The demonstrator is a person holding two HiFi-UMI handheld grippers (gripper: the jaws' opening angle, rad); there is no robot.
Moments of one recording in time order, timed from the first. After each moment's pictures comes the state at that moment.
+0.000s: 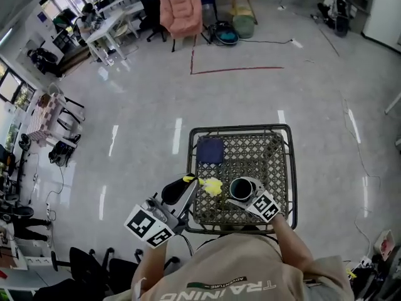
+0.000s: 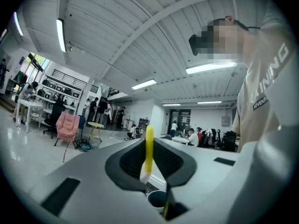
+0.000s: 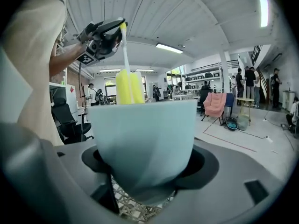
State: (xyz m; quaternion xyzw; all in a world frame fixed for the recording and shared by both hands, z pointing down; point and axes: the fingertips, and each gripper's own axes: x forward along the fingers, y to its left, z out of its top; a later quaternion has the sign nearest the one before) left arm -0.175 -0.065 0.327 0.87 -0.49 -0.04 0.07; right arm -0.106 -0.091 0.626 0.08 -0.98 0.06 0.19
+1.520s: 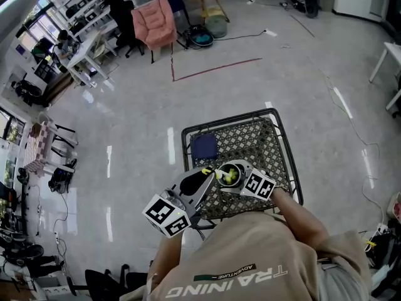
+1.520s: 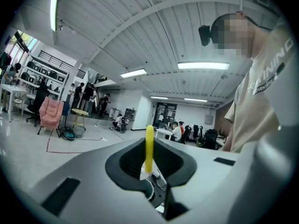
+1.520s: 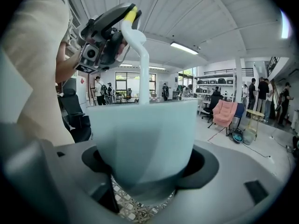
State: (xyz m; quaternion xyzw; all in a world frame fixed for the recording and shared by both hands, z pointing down) left arm -0.116 -0.061 0.366 0.91 -0.39 -0.01 0.12; right arm -0.130 -0.076 0.584 0.03 -0.98 -0.01 0.22
